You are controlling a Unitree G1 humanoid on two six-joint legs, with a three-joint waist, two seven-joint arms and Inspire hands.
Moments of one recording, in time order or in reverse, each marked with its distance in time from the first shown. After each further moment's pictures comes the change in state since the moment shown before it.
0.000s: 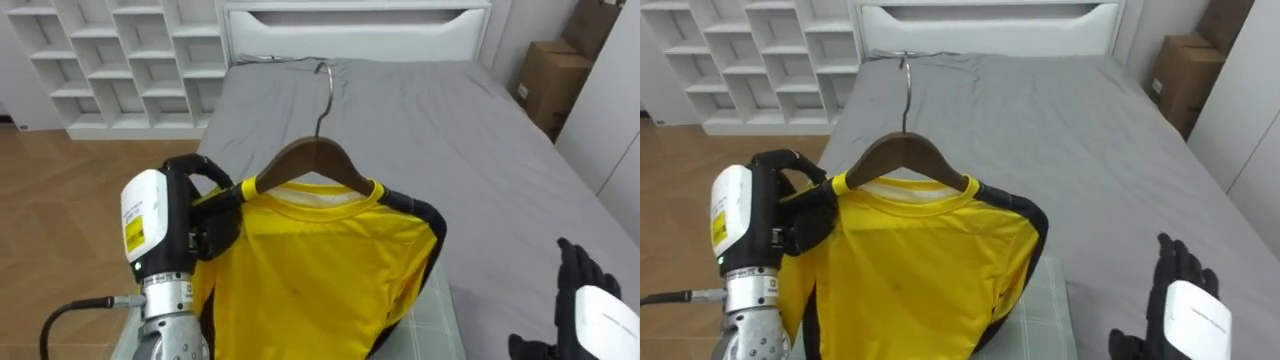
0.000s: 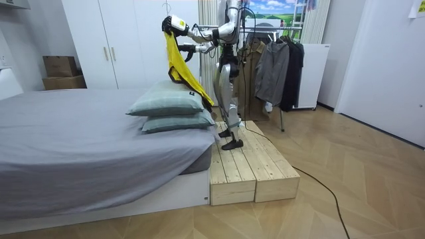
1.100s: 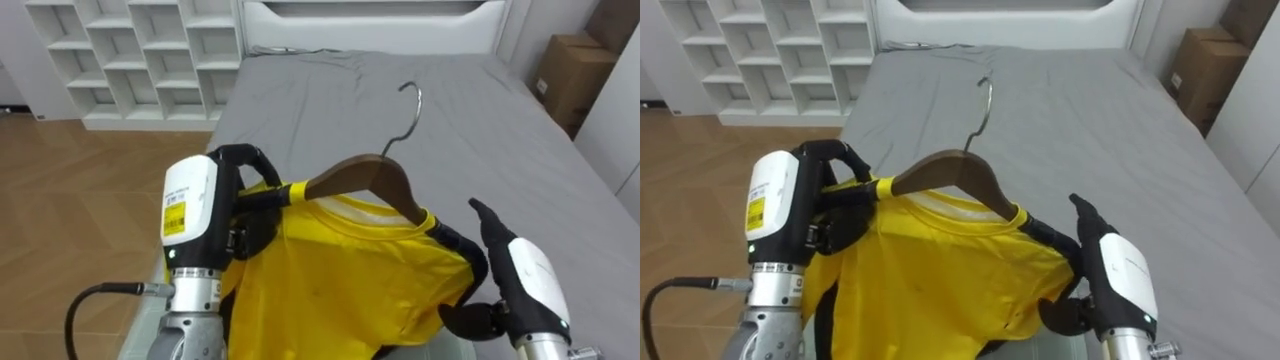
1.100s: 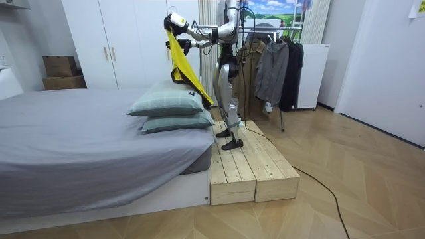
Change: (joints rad) left arm 0.007 -0.022 -0.060 -0.098 0.159 -0.036 -0.078; right arm 0.003 -0.007 0.045 -0.287 0.084 -0.042 0.365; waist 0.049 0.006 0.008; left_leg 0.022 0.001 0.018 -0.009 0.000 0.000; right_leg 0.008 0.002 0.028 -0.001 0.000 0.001
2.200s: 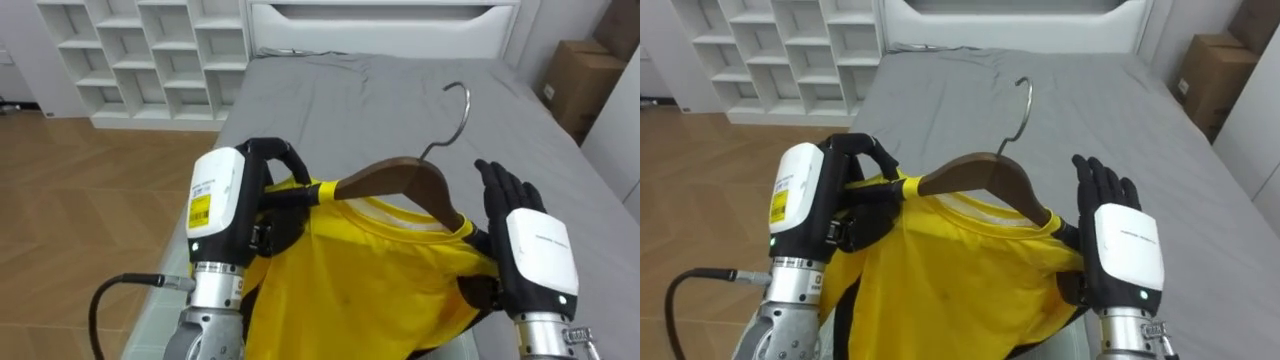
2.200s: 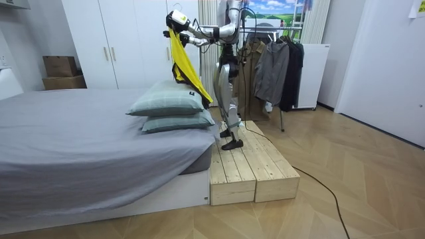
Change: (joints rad) left arm 0.000 -0.046 -0.002 -0.086 0.002 0.011 -0.077; right arm -0.087 0.002 0.010 0.047 -0.234 -0.001 -0.272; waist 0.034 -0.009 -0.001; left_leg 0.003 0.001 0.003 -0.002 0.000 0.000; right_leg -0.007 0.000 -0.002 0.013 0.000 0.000
